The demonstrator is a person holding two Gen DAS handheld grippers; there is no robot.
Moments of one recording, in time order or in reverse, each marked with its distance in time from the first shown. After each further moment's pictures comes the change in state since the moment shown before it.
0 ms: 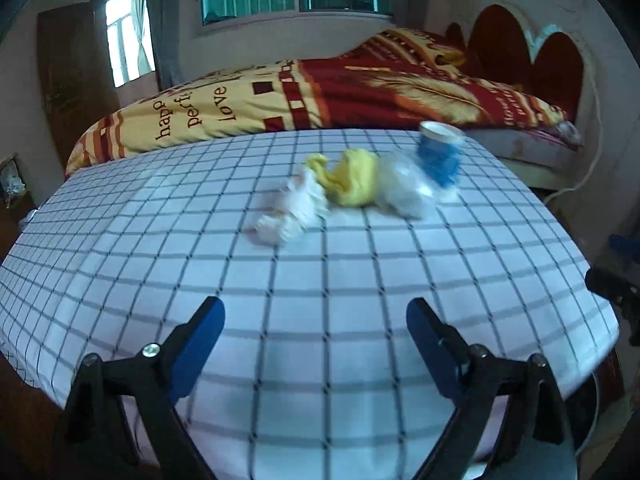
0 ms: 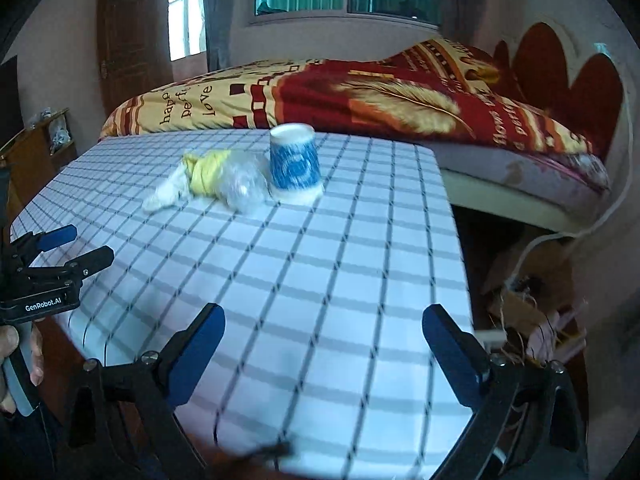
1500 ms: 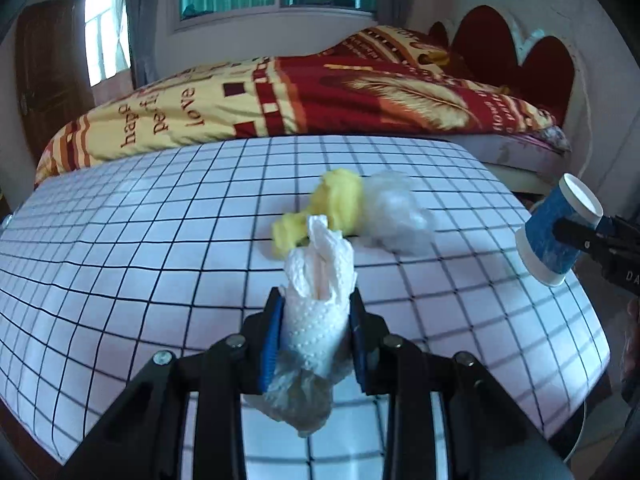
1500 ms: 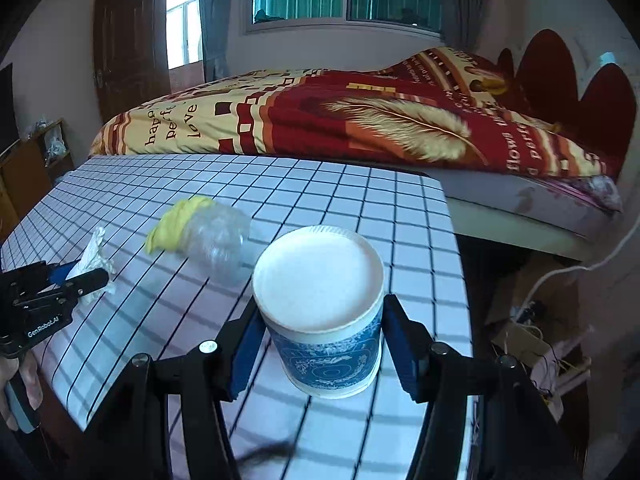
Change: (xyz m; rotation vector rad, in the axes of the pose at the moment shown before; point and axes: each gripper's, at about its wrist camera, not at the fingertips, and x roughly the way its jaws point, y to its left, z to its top) left arm 0.019 -0.011 0.028 0.028 0.012 -0.104; right arm 0.031 -0.020 0.049 0.009 -0.034 -0.005
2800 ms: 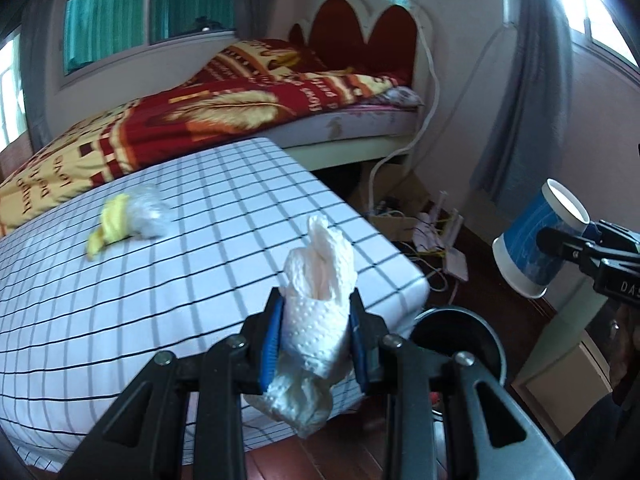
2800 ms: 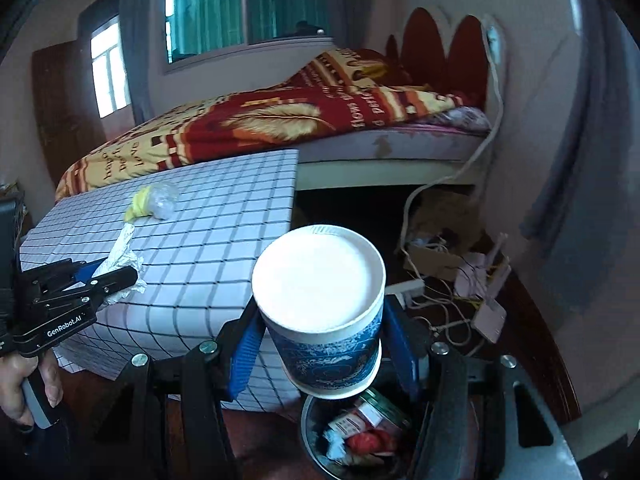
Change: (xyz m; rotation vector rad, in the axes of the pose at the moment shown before) left arm -0.098 -0.182 -0.064 0.260 -0.043 -0.326; right arm -0.217 -0.100 -0.165 0.246 -0.046 -0.211
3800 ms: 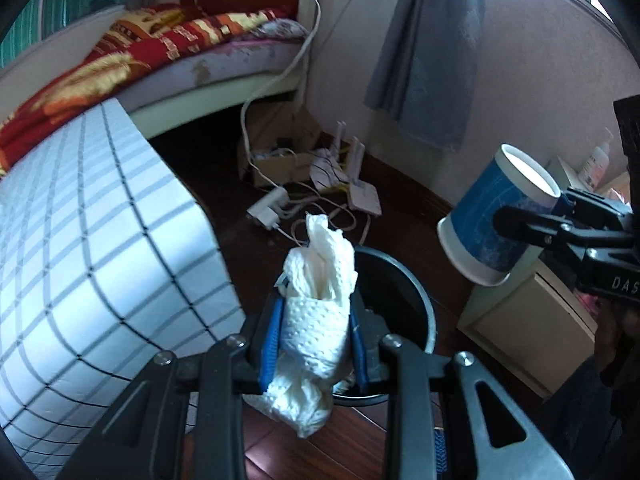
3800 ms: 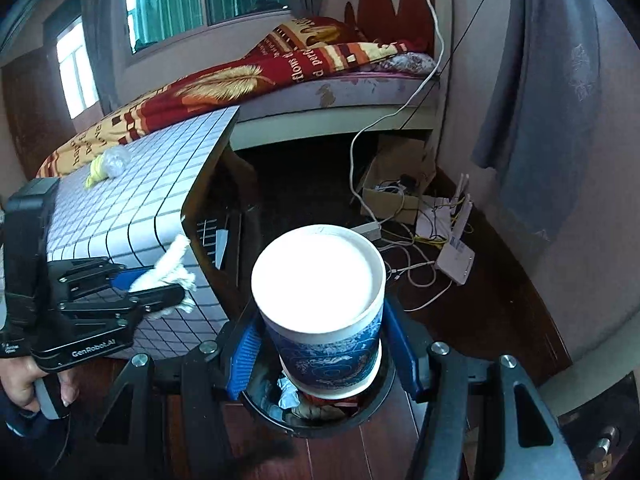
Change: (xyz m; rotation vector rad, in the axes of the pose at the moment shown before) left arm 0.072 -0.133 -0.046 0.160 0.192 -0.273; right arm -0.007 -0.094 -0.089 0.074 0.105 -0.045
